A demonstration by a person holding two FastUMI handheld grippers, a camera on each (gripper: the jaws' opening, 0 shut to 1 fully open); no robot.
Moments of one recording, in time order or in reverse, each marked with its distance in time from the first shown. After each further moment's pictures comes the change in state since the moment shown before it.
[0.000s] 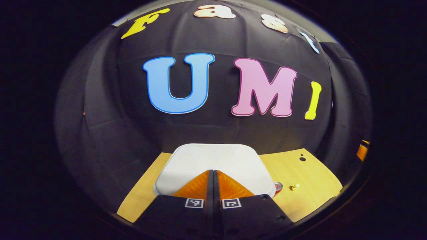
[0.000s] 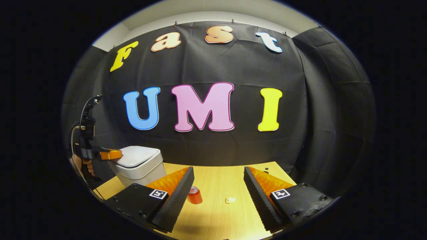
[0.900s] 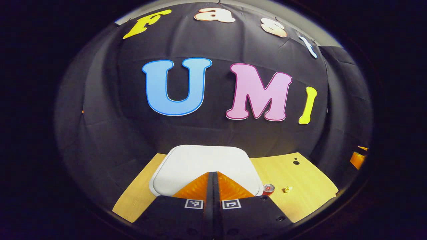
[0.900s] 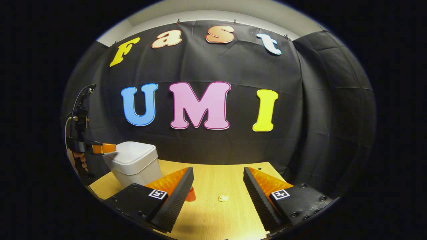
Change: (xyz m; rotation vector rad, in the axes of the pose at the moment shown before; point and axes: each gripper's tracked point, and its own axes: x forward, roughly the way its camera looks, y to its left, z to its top) left arm -0.006 -0.008 -0.016 0.015 0.027 -0.038; right arm -0.006 -0.014 -0.015 -0.025 0.030 -0.054
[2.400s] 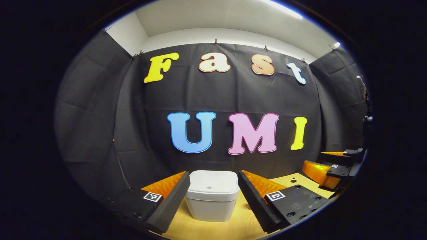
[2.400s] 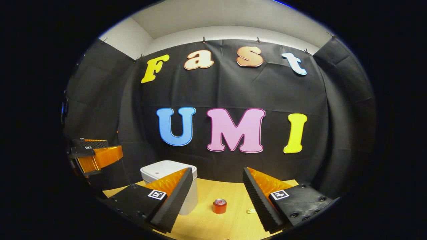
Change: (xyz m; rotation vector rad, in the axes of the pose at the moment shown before) left arm -0.207 -0.034 0.063 0.040 -0.359 0.098; right arm -0.052 0.092 0.059 -0.010 -0.194 0.227
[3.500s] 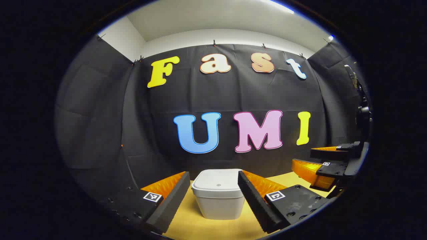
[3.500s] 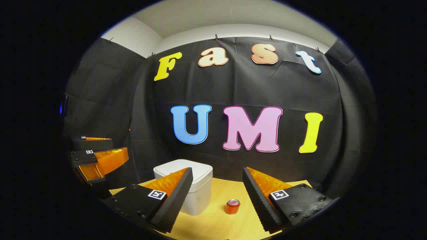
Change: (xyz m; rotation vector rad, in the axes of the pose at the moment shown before) left arm -0.024 0.015 0.003 0.064 0.000 0.061; right arm 0.016 0.058 -0.002 -0.009 0.018 0.147
